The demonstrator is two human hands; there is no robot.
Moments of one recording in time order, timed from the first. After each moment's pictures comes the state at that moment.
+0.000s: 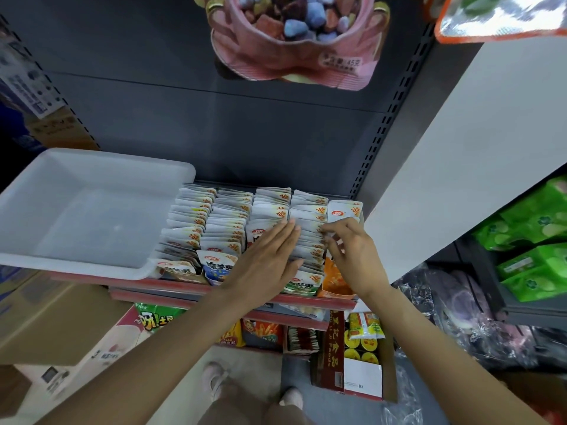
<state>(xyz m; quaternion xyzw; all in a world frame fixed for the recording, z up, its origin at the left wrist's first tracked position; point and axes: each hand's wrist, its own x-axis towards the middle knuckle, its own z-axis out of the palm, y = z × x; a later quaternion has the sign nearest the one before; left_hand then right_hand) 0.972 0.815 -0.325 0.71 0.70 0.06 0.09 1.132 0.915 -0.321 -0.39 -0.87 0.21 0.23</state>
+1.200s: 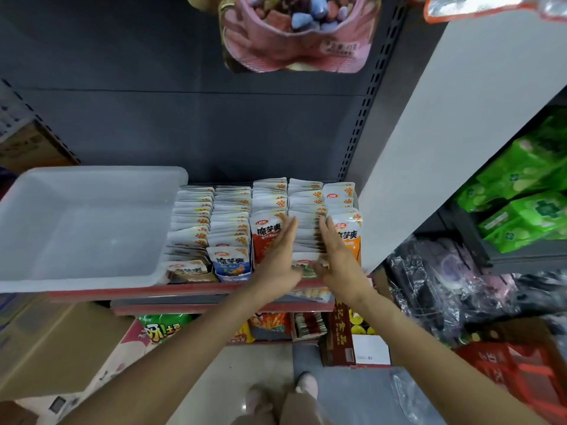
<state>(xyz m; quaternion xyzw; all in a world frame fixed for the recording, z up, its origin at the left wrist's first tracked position) 0.983 0.803 -0.329 0.58 0.66 0.28 0.39 1.121 0.851 -0.334 -0.44 -0.82 0.34 0.14</state>
